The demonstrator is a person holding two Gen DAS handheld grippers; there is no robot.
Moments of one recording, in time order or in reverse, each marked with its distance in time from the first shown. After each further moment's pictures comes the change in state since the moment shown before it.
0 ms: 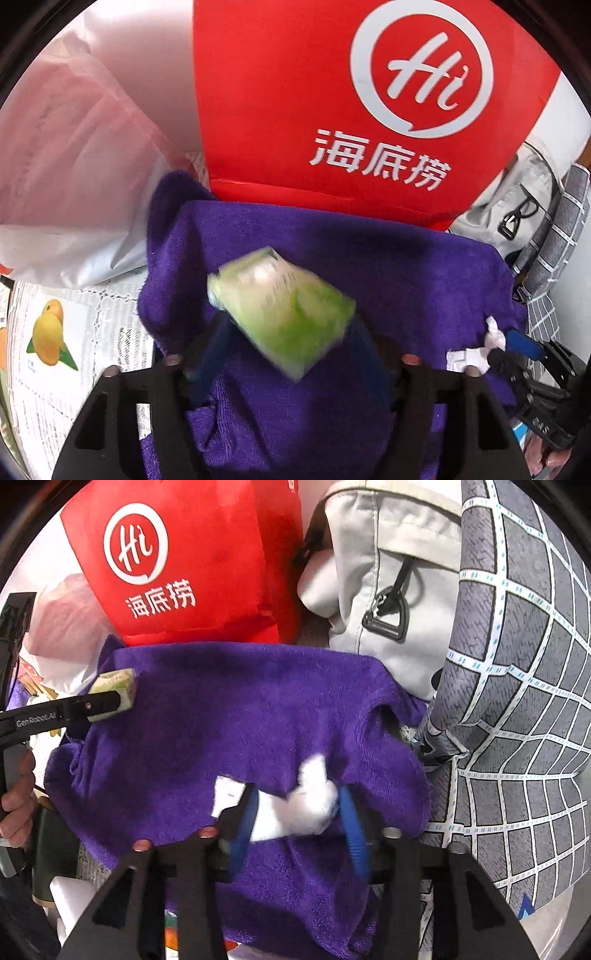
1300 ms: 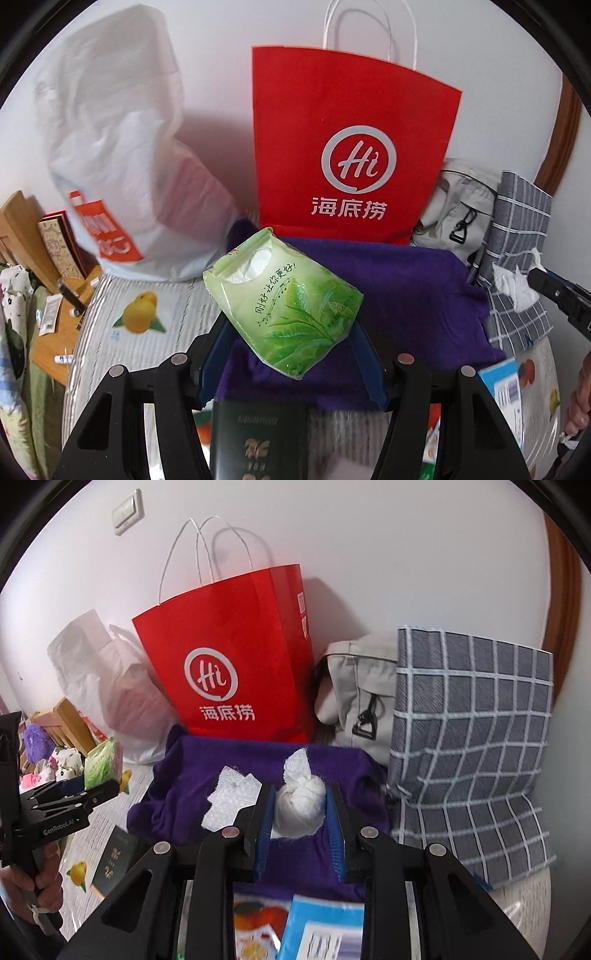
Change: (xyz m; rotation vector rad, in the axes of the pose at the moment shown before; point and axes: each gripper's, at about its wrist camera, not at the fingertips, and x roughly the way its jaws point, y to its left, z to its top) left arm -0.134 -0.010 -0.050 0.054 -0.211 0.081; right arm -0.129 0.008 0.000 0.055 -0.259 0.057
